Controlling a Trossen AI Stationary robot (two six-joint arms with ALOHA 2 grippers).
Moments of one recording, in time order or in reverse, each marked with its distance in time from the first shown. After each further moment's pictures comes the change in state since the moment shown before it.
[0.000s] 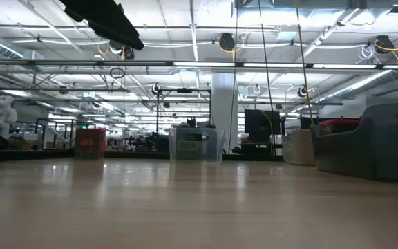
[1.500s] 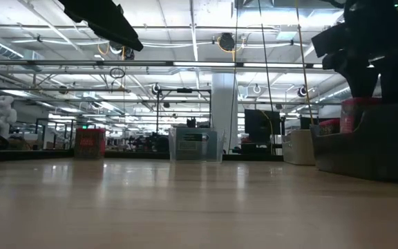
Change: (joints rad) left arm 0.000 0.000 0.000 -0.009 0.000 -0.001; right arm -0.354 0.004 -0.233 0.032 0.239 -0.828
